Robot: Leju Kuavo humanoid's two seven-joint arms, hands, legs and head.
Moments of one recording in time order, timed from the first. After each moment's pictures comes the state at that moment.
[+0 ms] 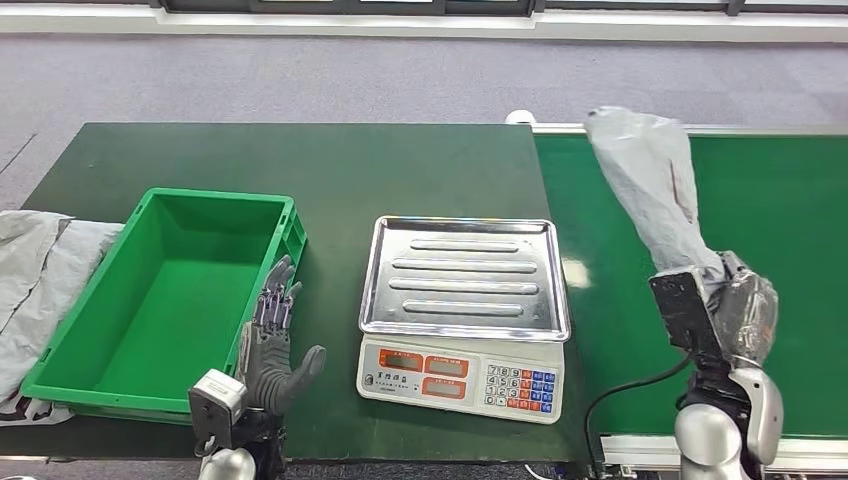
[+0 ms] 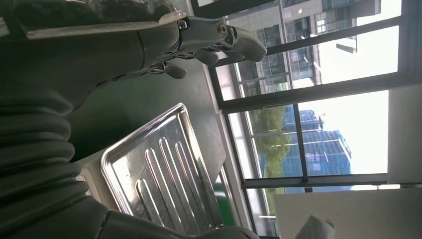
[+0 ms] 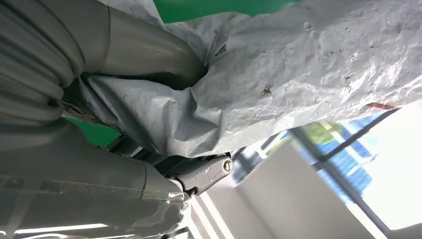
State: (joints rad) left arm 0.10 -0.16 -0.23 -1.54 -0.01 0.18 -0.64; right arm -0.05 -0.05 -0.24 -1.63 0.86 -0.32 -0.10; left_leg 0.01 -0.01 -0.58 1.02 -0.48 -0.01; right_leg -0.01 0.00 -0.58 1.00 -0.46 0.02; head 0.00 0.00
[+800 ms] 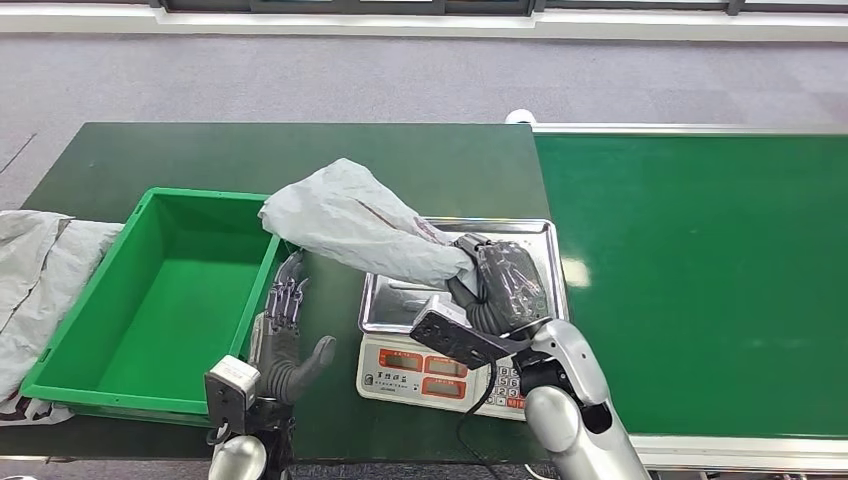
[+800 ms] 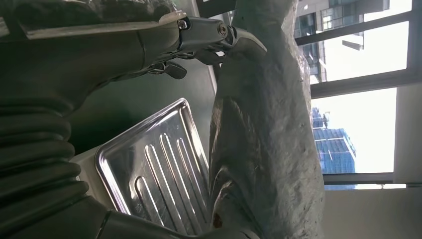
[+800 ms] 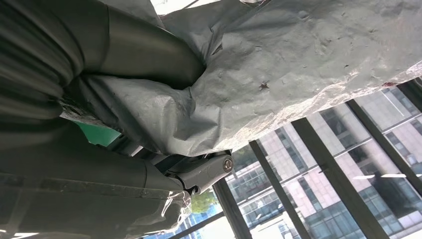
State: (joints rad) left arm 0.05 -0.18 -0.23 -1.47 0.00 0.18 -0.64; right arm -0.23 0.00 0.37 -1.52 0.91 -0.13 -0.14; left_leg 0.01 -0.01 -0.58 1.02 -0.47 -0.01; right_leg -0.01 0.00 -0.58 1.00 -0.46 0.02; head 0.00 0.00
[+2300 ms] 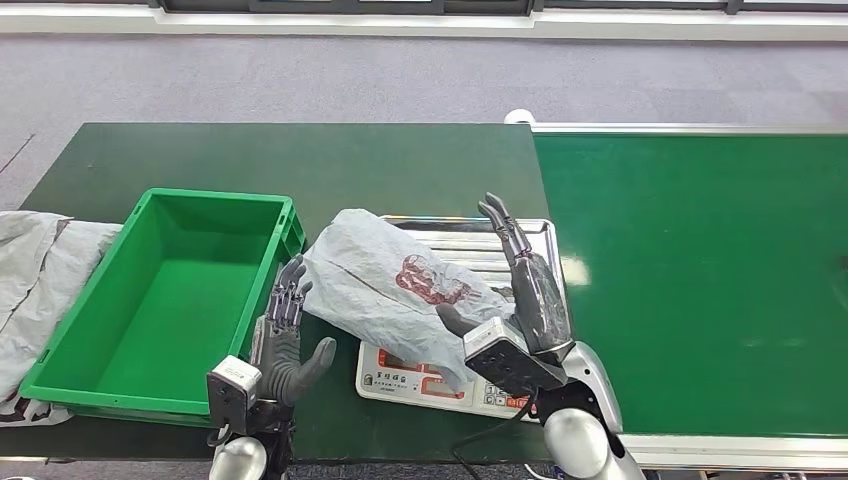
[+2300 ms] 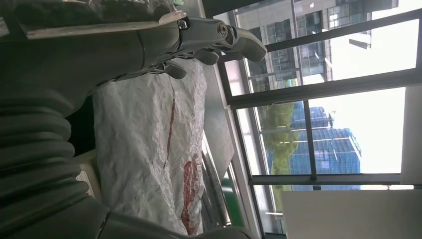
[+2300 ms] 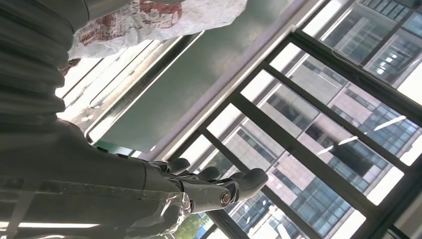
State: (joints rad) left arm 0.05 -0.16 -0.25 -1.46 0.02 0.20 -0.63; right arm -0.13 -0.01 0.35 -1.63 0.63 -0.25 -0.28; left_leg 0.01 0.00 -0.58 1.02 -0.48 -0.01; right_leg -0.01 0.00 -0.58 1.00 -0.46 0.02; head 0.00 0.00
